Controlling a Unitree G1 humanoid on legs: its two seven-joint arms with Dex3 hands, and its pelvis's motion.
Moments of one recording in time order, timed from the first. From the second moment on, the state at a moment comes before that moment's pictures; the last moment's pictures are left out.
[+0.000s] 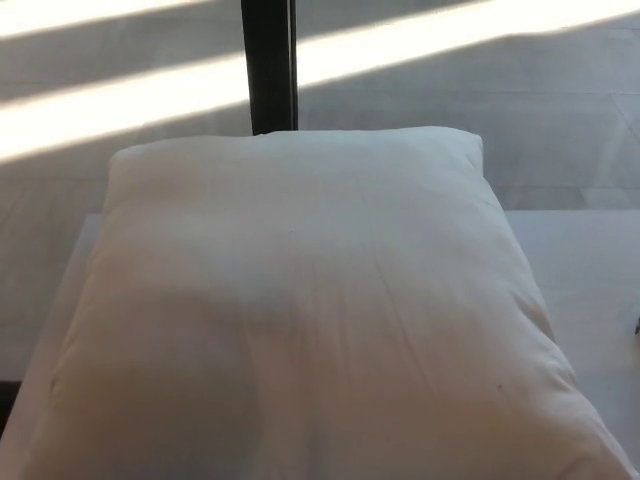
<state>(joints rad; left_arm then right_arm) 0.01 0.57 0.57 1.24 -0.30 -0.14 -0.17 -0.46 -0.66 0.15 0.39 -0.08 0.97 -0.22</state>
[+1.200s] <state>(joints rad) 0.01 0.57 0.58 1.23 -0.30 -0.14 -0.17 -0.05 -0.83 -0.50 0.26 0.12 0.57 0.06</state>
